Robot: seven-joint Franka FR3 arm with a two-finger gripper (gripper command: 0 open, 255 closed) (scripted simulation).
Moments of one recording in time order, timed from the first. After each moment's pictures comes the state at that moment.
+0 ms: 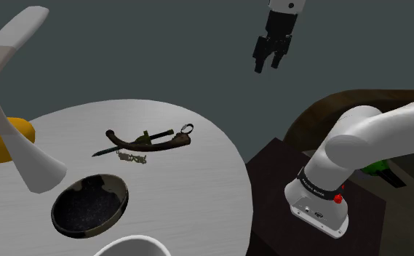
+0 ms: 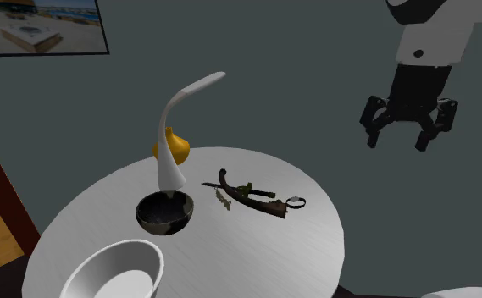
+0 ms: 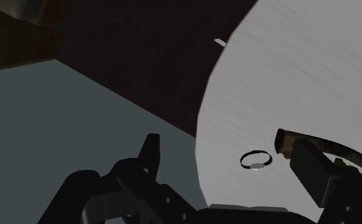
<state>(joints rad) -0.01 -0.79 0.01 -2.42 0.02 1.61 0.10</state>
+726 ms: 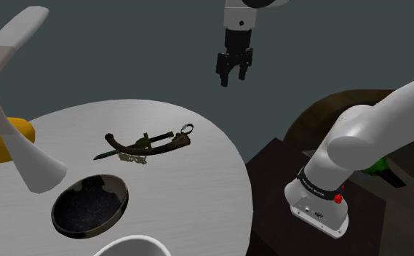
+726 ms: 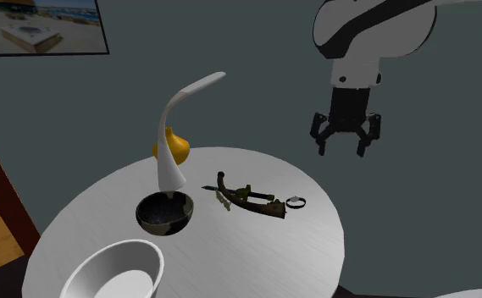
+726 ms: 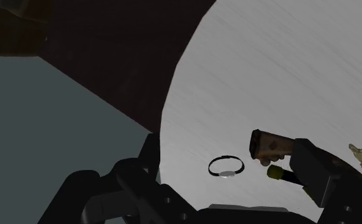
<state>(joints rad) 0.04 -0.47 0.13 -2.30 0.07 1.72 0.18</state>
